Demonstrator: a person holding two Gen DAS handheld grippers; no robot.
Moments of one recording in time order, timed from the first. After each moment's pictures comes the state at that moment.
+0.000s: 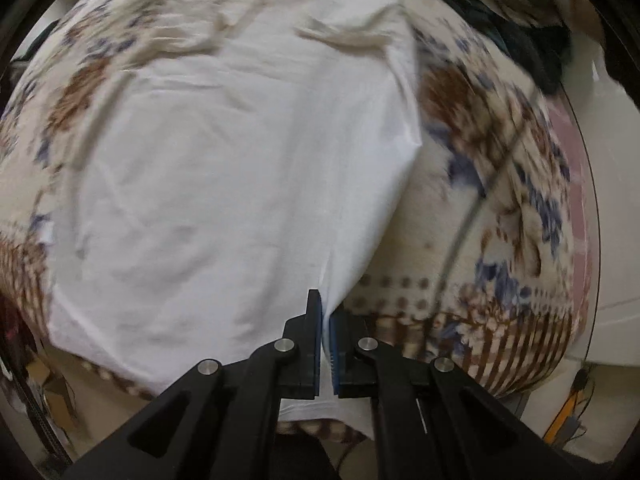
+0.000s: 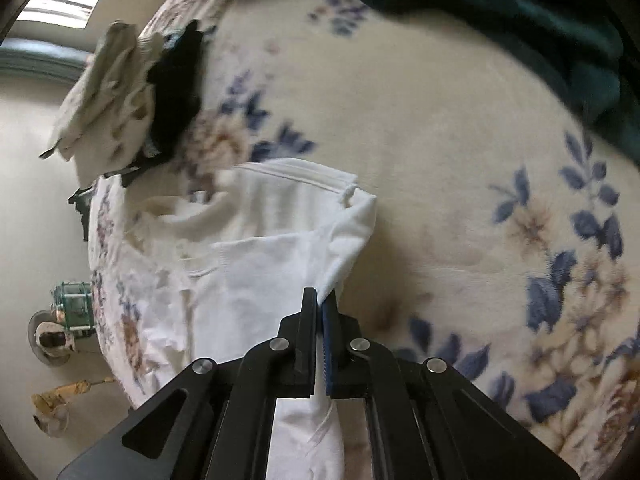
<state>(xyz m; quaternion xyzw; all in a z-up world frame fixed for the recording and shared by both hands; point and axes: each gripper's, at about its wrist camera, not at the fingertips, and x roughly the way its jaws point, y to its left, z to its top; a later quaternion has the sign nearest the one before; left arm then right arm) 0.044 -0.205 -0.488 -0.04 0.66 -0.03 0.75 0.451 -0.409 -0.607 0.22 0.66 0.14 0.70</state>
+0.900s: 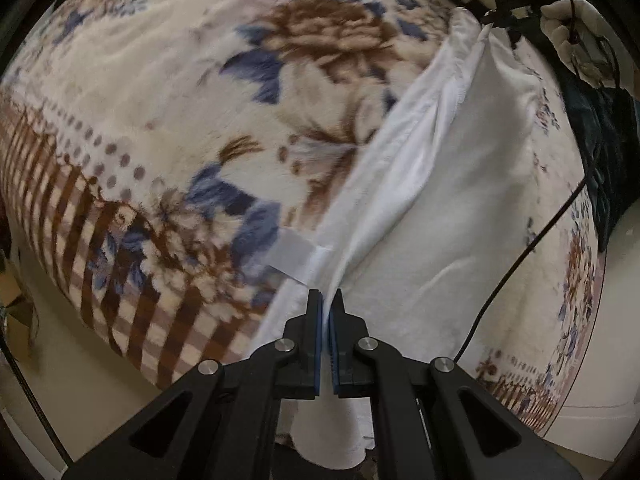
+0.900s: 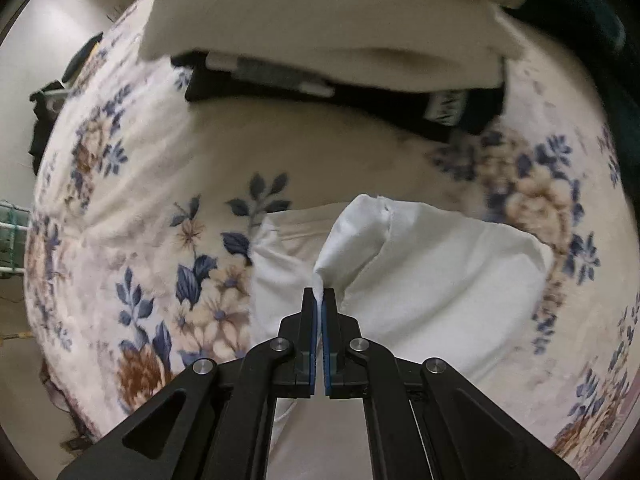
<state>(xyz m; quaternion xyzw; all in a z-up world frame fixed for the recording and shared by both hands) 0.066 0.102 -0.538 -0.22 0.65 0.07 0.72 0.503 -0.010 -0.583 -0.01 0.68 0.12 0.72</state>
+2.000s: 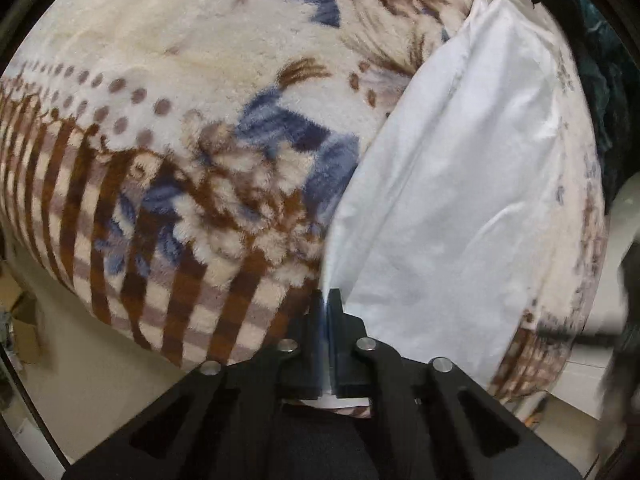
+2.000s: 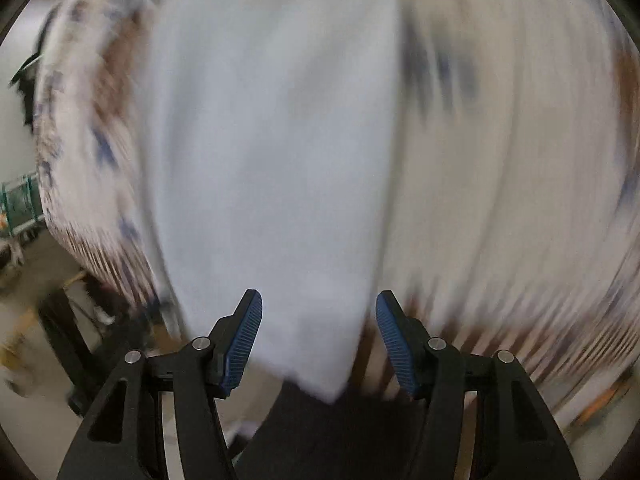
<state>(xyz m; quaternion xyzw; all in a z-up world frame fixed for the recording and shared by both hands) 0.040 0.137 -0.562 -0.21 0.72 0.03 0.67 0.096 -0.122 -0.618 0.13 0.85 0.08 0.51</state>
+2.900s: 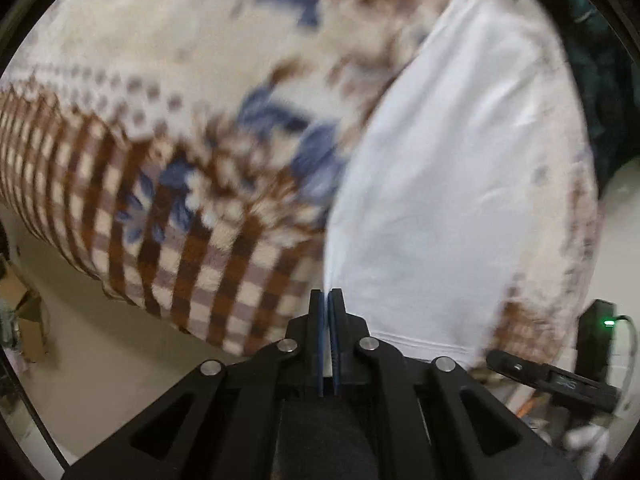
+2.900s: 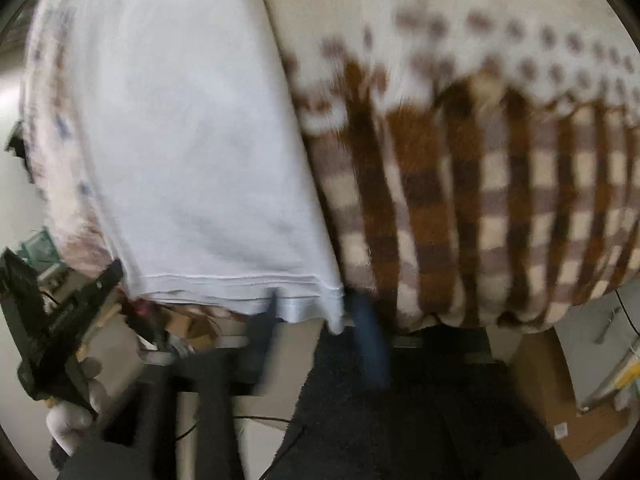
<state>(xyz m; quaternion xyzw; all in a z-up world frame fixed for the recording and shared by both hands) 0.037 0.135 -0.517 -0.22 0.72 0.00 0.66 -0.049 -0.195 -0.617 0.24 0.82 0.04 0.52</state>
